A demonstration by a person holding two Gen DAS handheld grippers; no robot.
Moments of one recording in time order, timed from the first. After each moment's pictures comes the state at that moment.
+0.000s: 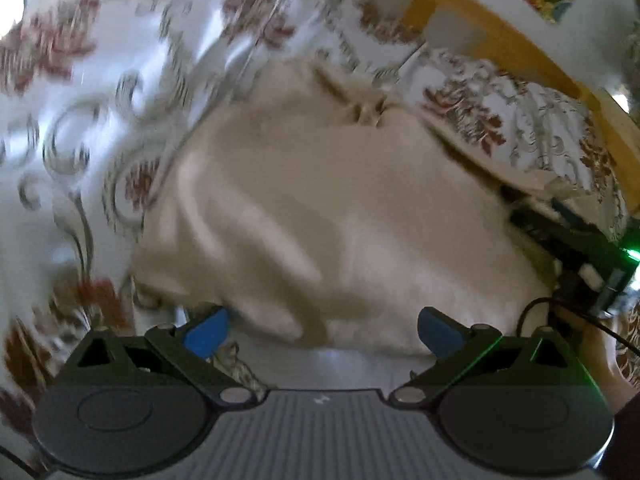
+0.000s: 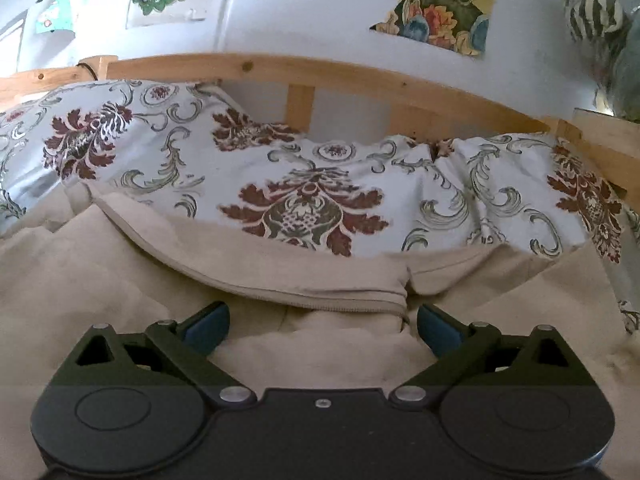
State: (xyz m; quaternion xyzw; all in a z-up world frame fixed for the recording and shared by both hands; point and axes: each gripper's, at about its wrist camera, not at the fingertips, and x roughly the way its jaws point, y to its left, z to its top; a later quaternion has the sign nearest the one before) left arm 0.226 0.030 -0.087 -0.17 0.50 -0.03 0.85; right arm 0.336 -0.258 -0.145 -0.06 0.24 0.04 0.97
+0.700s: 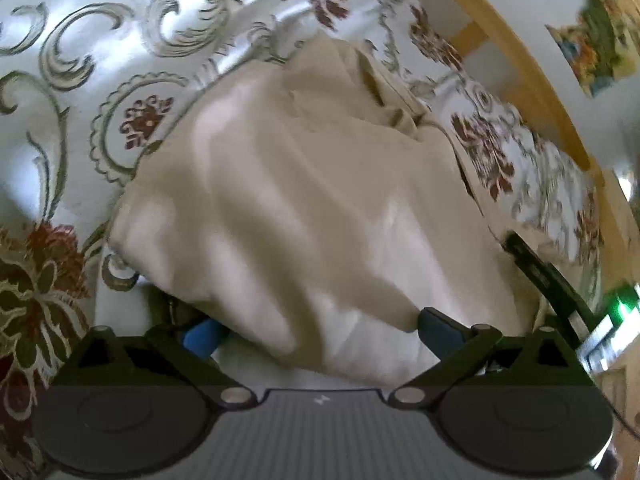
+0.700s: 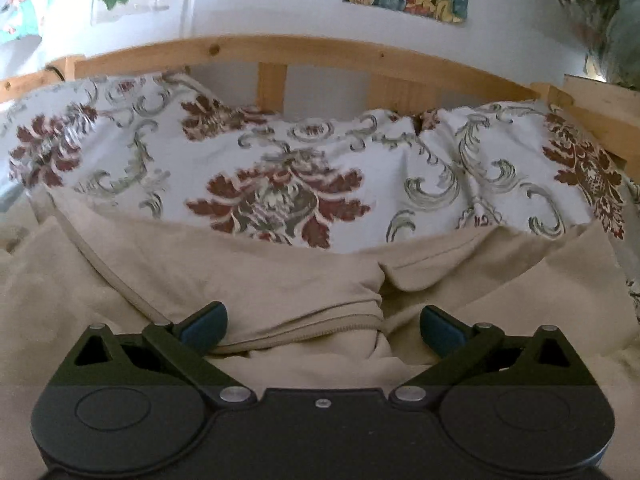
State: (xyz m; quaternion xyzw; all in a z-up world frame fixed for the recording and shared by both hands) left arm 0.239 0.056 -0.117 -0.32 0.49 -0.02 0.81; right arm 0.365 -0.270 -0.141 -0.04 0.28 0.01 0.96
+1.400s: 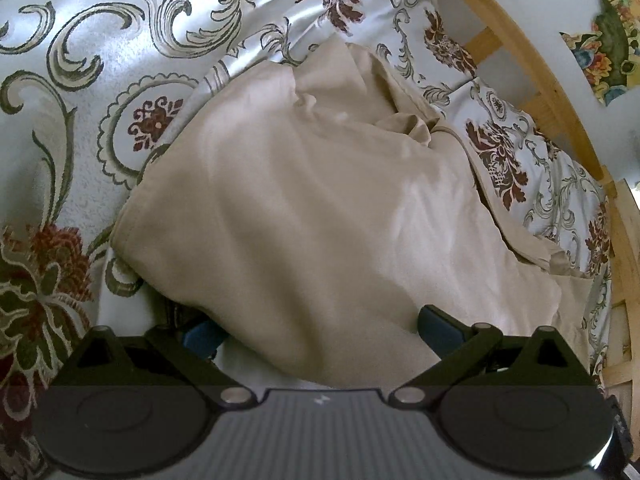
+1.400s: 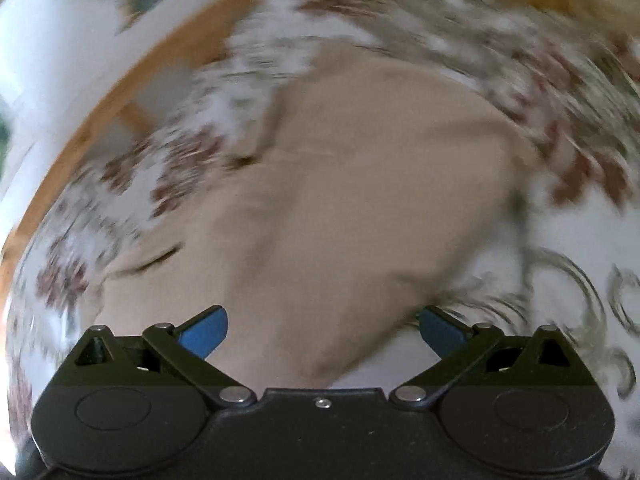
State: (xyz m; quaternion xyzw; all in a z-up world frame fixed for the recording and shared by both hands) left arm 0.247 0.054 -0.121 -0.31 0.49 -0.01 0.81; right arm 0.196 -0.354 -0.104 0.35 0.41 -0.15 0.83
